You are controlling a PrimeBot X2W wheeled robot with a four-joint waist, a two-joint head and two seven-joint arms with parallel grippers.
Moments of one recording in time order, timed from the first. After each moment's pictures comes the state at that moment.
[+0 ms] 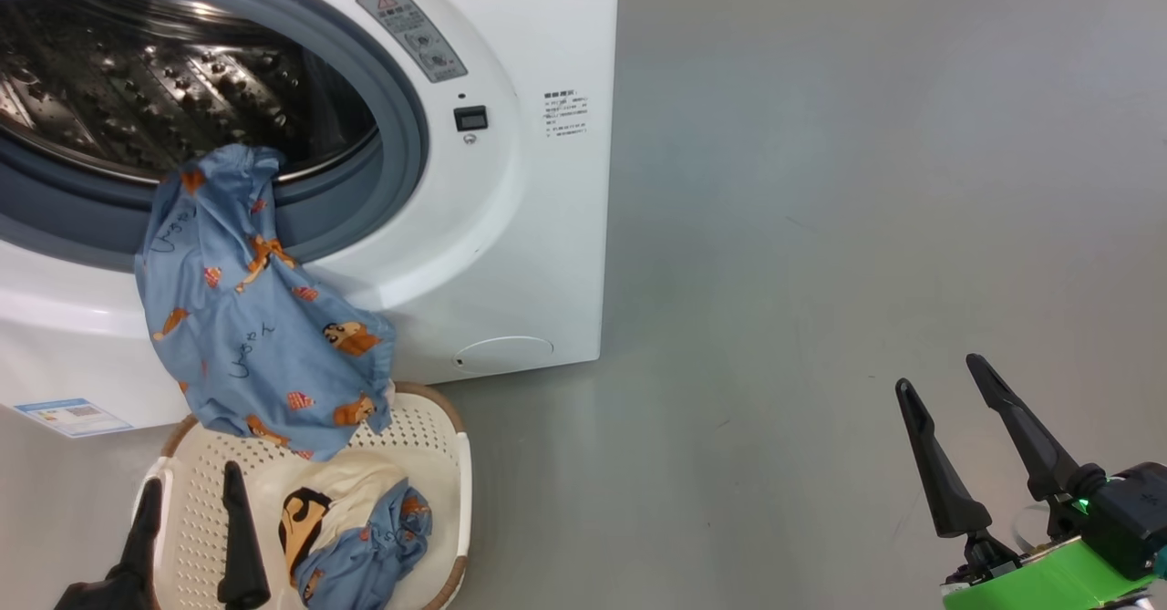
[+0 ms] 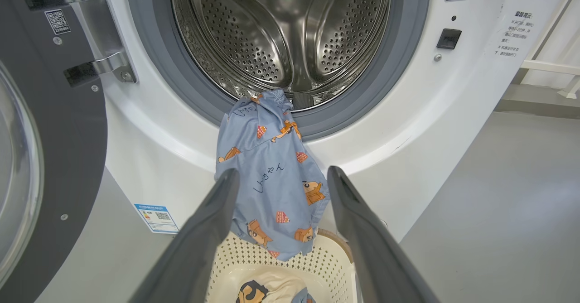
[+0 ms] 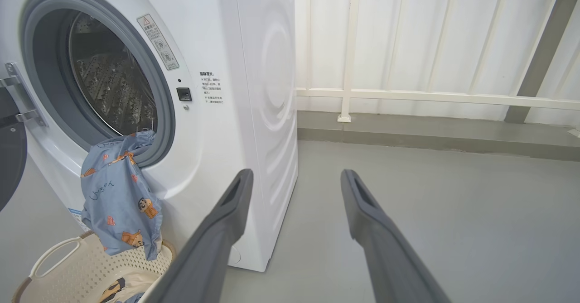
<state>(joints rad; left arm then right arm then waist) 0.08 0.19 -0.12 0.02 -0.37 0.19 -0.20 0.03 -0.26 0.07 -0.09 0.28 0.13 -0.26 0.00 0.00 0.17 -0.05</state>
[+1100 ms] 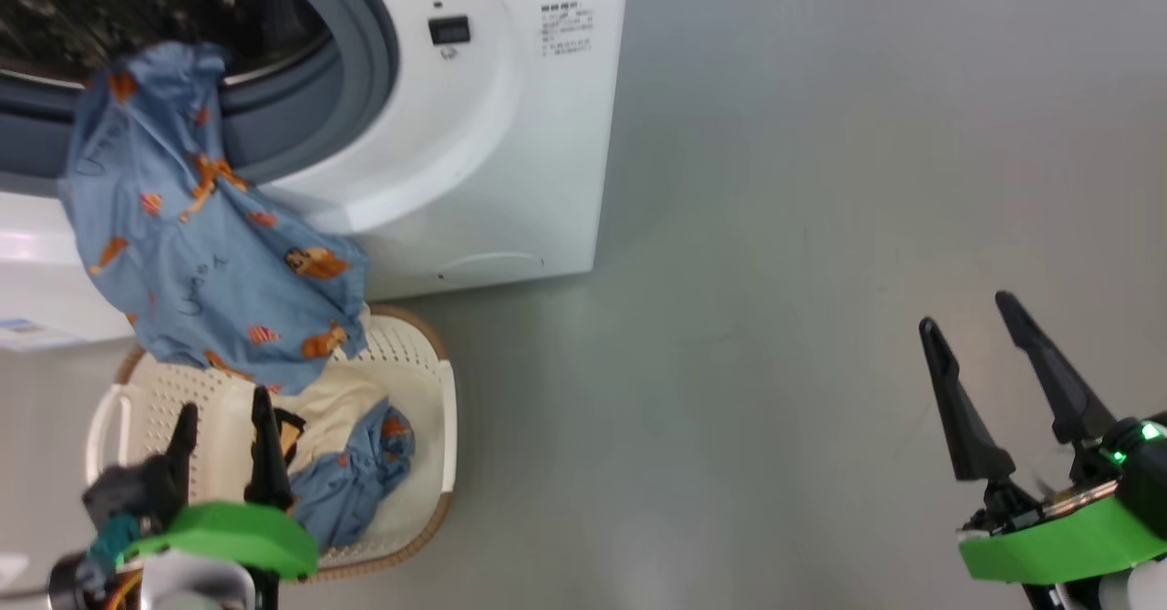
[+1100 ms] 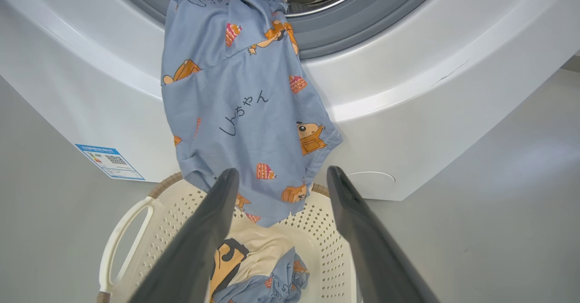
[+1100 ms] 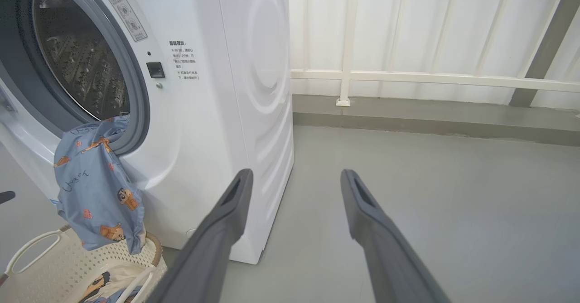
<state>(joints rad) -0.19 0.16 -0.16 0.32 -0.42 0.14 -0.19 -0.04 -0.27 0.05 -0.14 0.28 0.13 -0.26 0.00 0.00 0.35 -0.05</state>
